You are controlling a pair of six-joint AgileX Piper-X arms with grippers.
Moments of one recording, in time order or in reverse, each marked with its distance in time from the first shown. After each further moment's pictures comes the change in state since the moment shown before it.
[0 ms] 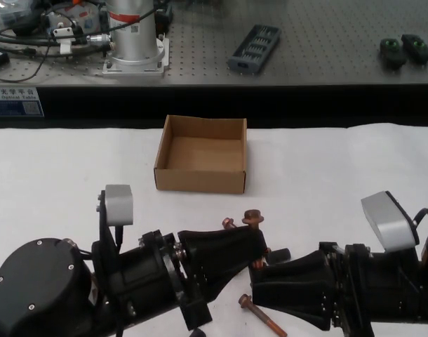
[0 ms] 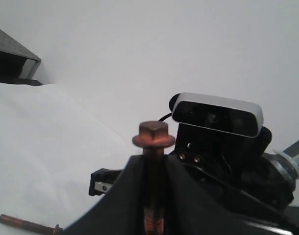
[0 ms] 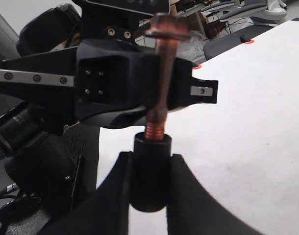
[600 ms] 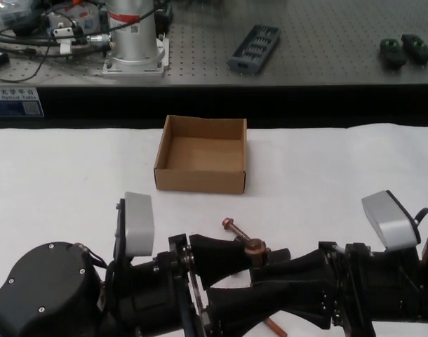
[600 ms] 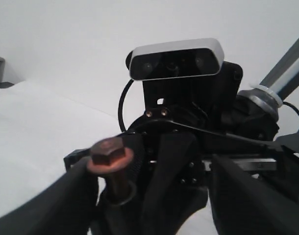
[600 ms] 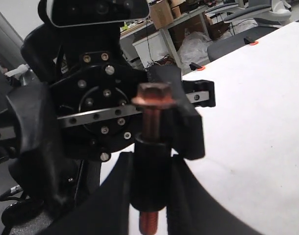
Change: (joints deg) left arm -0.6 0.0 0.0 2.8 6.3 16.3; right arm 0.0 0.1 -0.1 -1.4 0.1 1.0
